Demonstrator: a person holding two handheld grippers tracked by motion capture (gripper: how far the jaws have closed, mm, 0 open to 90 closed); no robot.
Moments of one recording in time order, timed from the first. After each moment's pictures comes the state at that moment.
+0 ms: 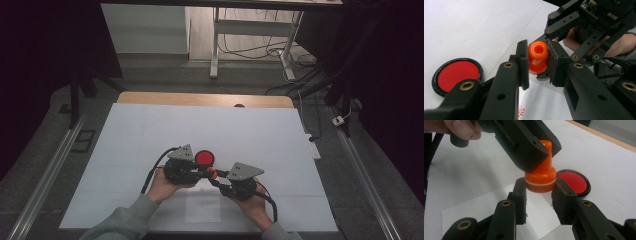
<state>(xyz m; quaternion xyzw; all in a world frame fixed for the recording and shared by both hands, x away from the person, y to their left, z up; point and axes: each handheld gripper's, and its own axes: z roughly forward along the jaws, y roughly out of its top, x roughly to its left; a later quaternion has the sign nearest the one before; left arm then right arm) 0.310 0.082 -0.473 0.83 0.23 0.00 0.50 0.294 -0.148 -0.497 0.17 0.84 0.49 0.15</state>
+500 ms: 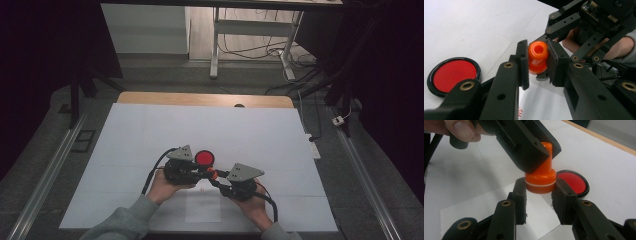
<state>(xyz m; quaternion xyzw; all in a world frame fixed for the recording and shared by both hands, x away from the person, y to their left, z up) 0.310 0.083 -0.476 0.83 0.24 0.00 0.51 0.293 -0.149 -0.498 0.17 0.84 0.49 0.16</state>
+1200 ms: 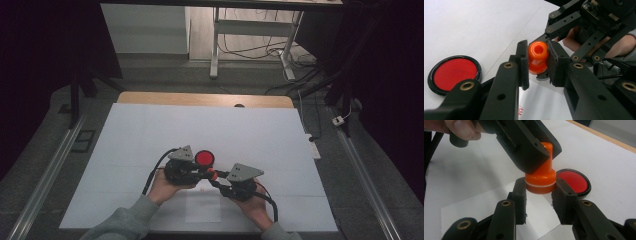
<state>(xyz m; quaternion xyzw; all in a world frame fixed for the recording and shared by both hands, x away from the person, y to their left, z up) 0.309 0.081 -0.476 0.83 0.24 0.00 0.50 0.294 -0.149 -0.499 0.17 0.84 0.49 0.15</state>
